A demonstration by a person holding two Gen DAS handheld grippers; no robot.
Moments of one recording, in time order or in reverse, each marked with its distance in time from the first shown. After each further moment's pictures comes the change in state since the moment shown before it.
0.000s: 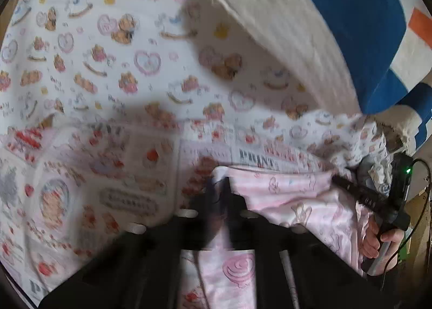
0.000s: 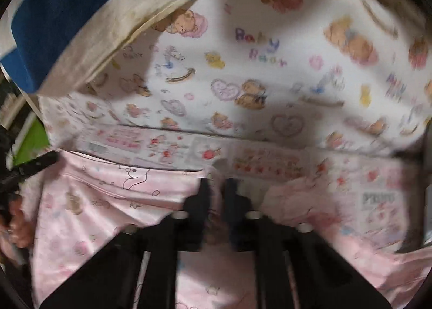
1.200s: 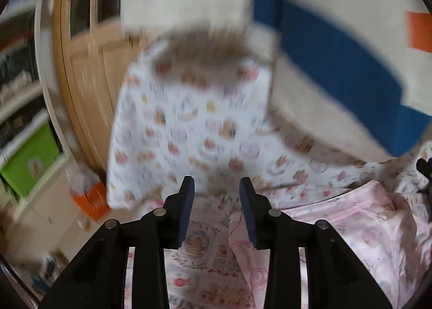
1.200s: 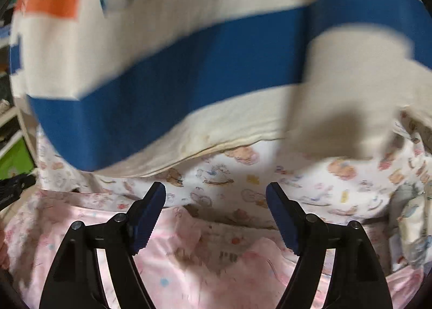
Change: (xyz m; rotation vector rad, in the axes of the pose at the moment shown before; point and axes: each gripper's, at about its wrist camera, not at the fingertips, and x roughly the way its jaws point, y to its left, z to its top) left arm -0.100 -0.019 0.005 0.136 -0.372 0.535; right arm -0.068 0.070 0.026 -0.052 -0.365 -0.108
